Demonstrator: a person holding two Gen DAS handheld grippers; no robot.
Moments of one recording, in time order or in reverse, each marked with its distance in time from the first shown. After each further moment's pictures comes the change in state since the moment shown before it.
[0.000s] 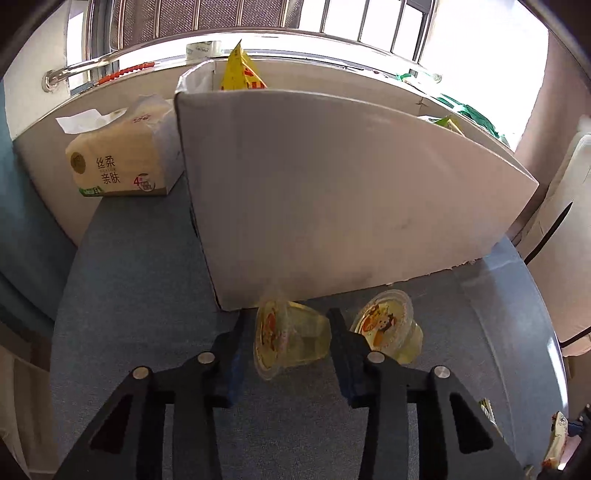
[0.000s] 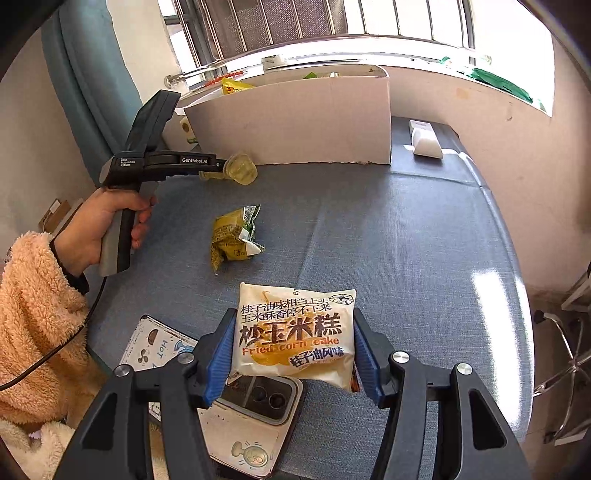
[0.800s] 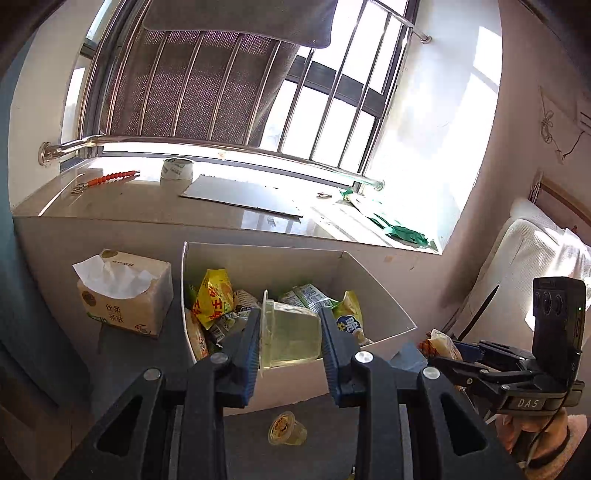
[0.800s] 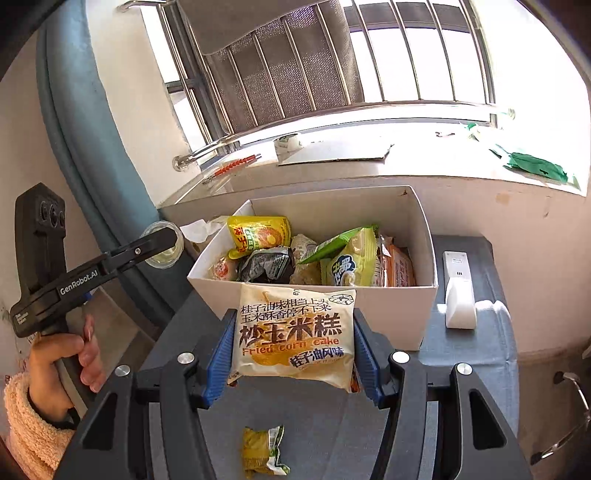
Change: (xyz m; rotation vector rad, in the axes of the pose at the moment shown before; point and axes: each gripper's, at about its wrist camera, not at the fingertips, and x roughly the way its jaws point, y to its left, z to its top) left arm -0.132 -0.008 0.090 -0.016 -0.330 -0.201; right arm 0.007 -0.006 0.199 0.054 -0.216 0.094
